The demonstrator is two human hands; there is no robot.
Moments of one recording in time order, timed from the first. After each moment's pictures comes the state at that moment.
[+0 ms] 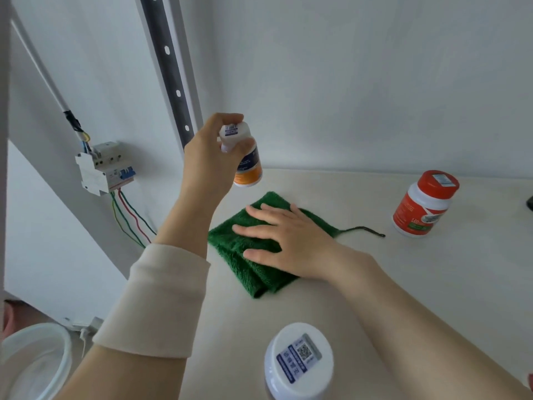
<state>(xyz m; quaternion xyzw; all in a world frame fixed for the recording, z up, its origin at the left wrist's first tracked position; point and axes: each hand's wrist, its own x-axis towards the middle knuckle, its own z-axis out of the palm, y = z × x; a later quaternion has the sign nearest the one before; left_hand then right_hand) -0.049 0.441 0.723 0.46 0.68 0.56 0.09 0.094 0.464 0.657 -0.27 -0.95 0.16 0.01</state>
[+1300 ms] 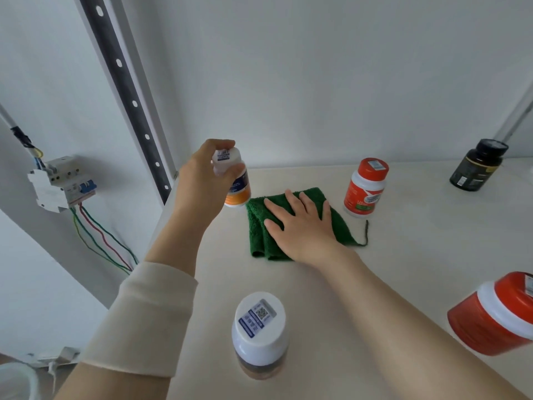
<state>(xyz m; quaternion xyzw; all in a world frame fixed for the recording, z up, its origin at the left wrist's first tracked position) -0.011 0.429 0.711 0.51 0.69 0.50 0.14 0.138 0.464 0.651 -0.53 -0.84 0.13 0.00</state>
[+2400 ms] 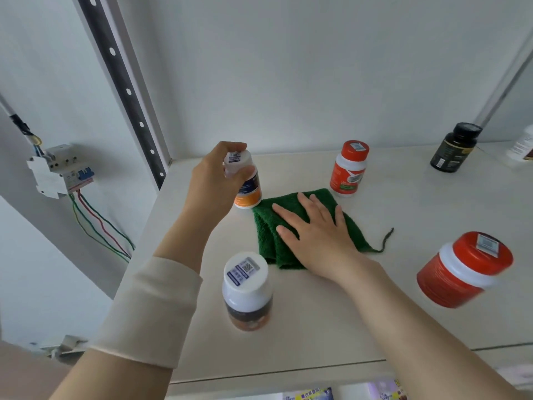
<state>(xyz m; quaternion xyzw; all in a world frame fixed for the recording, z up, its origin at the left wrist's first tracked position) 0.018 0.402 0.705 0.55 0.68 0.47 0.14 0.183 0.414 0.652 -0.53 -0.84 0.13 0.01</state>
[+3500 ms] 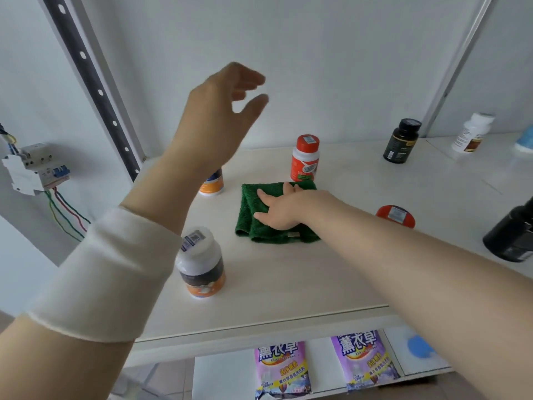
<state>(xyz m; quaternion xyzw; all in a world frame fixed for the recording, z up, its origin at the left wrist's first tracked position) 0.088 0.383 0.784 0.67 0.58 0.46 0.02 0.199 0.418 0.707 -0.54 -0.80 0.13 -0.22</state>
